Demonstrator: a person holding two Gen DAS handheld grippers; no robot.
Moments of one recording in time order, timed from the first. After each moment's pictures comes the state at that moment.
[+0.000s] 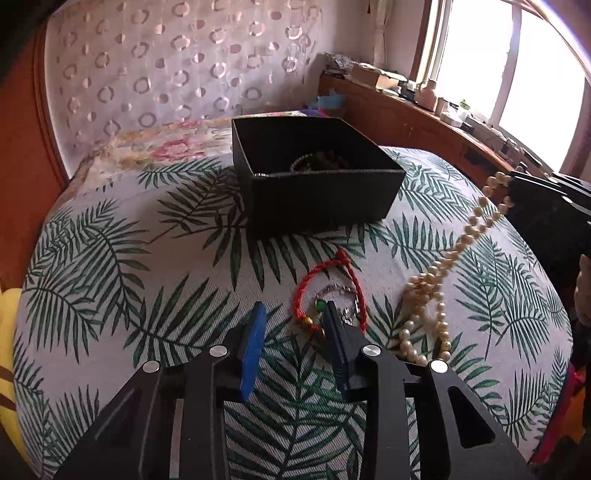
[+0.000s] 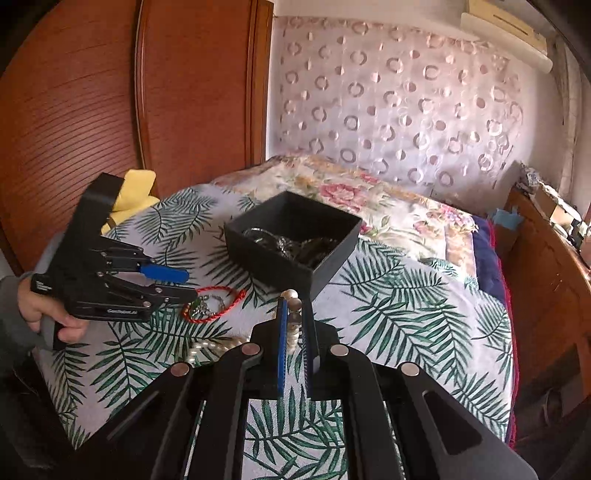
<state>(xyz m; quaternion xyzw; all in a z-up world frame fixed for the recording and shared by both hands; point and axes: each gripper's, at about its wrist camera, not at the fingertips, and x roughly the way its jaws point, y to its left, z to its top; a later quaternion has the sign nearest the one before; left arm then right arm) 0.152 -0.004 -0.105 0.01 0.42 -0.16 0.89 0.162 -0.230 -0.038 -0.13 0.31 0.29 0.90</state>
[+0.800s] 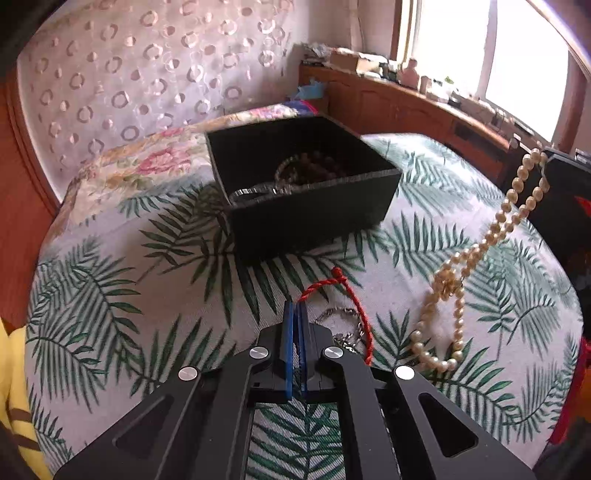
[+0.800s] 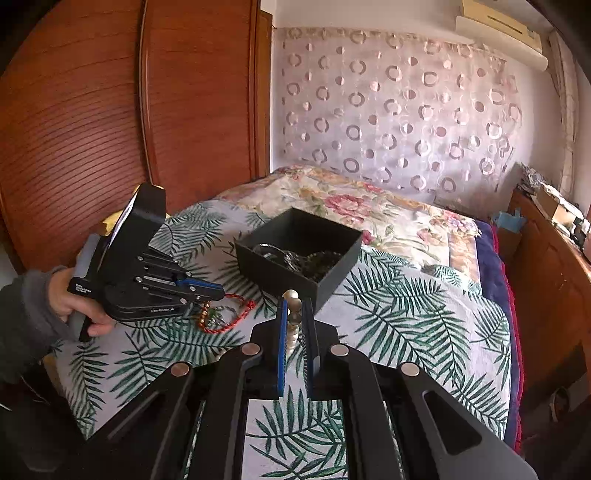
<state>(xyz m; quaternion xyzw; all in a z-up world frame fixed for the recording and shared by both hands) 0.169 -0.019 -0.096 0.07 0.42 -0.18 0.89 0.148 -0.233 -0.019 -0.12 0.29 0.31 0.90</state>
